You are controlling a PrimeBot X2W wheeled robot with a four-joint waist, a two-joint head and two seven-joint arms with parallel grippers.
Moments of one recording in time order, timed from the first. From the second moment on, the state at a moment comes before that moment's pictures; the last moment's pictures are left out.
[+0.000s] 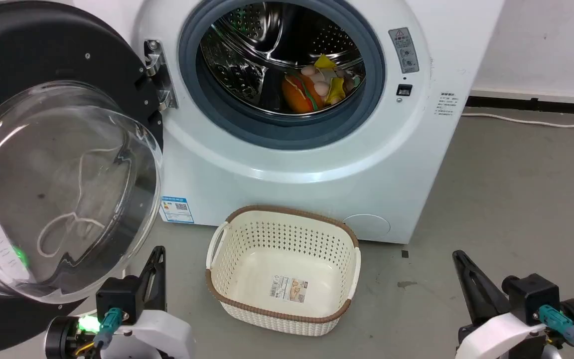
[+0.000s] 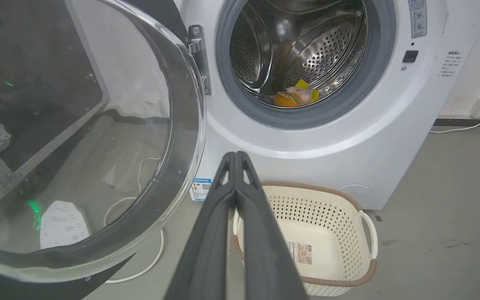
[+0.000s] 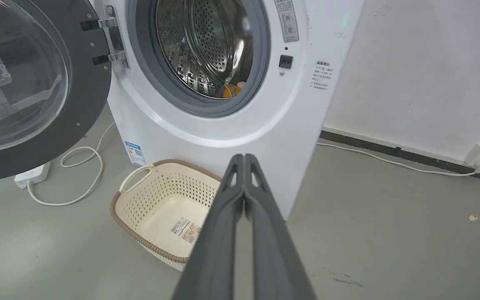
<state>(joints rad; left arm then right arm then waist) 0.00 0.05 0.00 0.00 0.00 0.00 0.00 0.01 -0.05 0.00 0.00 0.01 0.13 0.00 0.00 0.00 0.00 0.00</state>
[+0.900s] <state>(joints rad) 0.00 0.05 0.00 0.00 0.00 0.00 0.00 0.01 -0.05 0.00 0.00 0.01 0.13 0.00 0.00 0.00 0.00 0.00</state>
